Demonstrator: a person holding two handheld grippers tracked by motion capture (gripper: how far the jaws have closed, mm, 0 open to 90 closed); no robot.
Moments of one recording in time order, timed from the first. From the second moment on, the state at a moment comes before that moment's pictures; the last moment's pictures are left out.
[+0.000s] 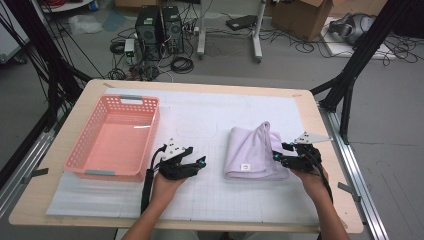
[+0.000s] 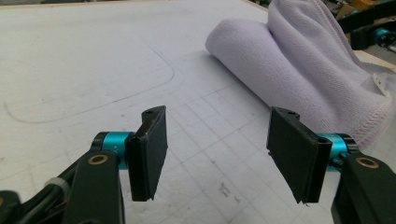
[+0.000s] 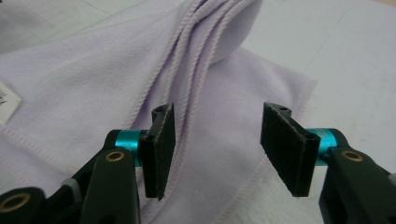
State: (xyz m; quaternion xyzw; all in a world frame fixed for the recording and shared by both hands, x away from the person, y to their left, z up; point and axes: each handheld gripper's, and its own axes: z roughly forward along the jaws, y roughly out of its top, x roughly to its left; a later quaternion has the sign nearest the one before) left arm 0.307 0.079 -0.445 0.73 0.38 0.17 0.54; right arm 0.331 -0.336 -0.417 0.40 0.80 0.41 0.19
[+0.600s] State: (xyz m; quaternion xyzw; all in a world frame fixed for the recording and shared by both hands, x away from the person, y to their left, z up) left arm 0.300 0.098 -0.448 0.72 0.39 0.16 0.55; right arm 0.309 -0.317 -0.427 0.41 0.80 0.42 0.15
